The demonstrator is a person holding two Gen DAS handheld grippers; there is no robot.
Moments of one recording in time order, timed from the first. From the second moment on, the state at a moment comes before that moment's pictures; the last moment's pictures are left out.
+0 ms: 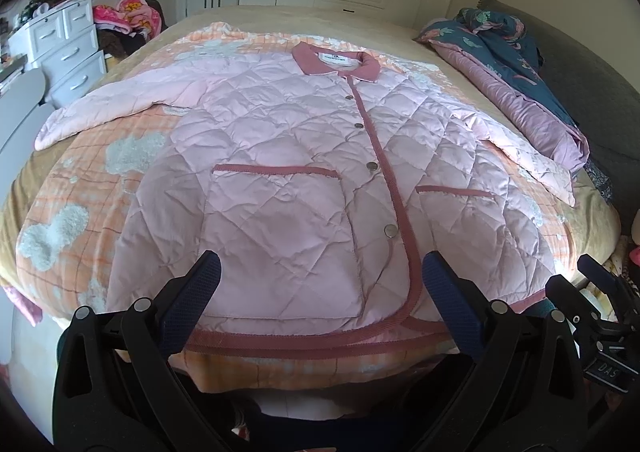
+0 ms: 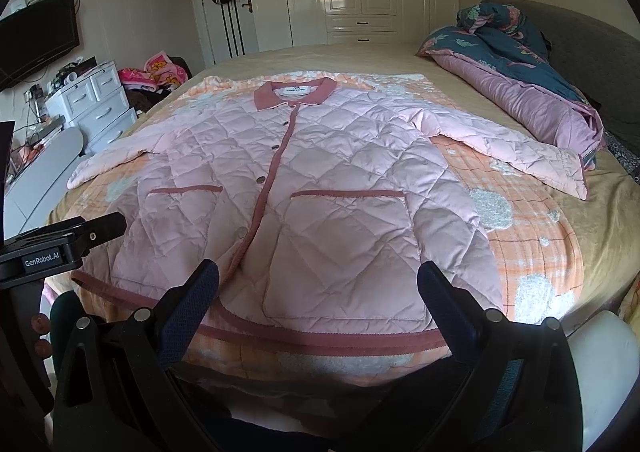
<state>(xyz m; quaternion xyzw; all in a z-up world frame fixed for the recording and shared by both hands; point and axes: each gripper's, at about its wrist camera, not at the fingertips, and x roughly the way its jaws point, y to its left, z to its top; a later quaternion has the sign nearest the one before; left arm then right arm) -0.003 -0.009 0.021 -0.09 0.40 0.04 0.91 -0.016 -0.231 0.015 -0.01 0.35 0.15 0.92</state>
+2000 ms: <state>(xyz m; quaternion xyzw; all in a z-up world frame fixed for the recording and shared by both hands) 0.060 0.018 0.032 -0.11 0.40 0.05 0.91 0.062 -0.244 0.045 0.00 0.36 0.14 0.92</state>
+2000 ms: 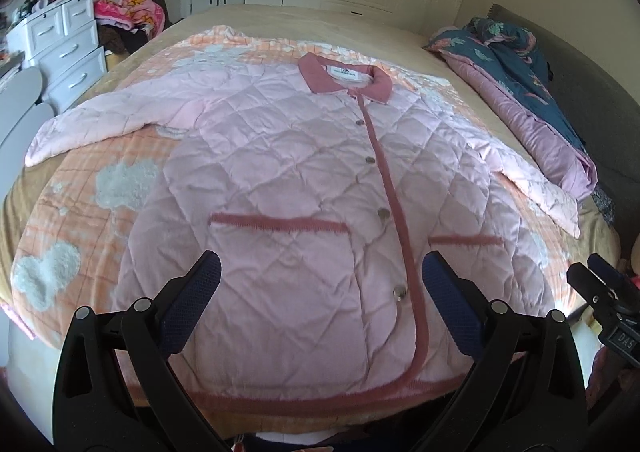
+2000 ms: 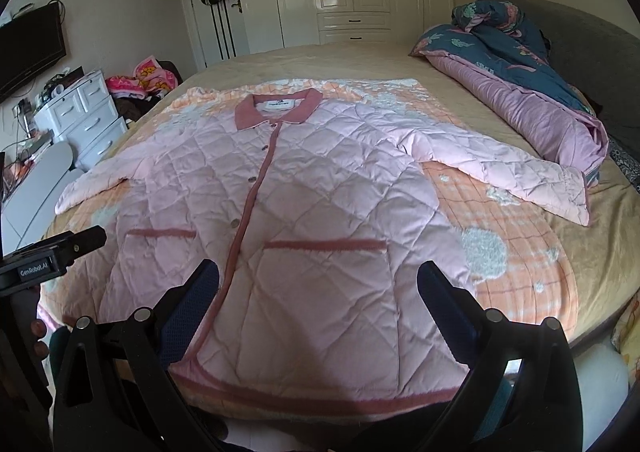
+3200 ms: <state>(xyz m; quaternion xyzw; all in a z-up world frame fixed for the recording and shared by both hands) 0.203 0.012 0.068 -0.13 0.40 0.02 0.91 0.213 -0.242 0.084 0.05 0.36 0.13 0.92</state>
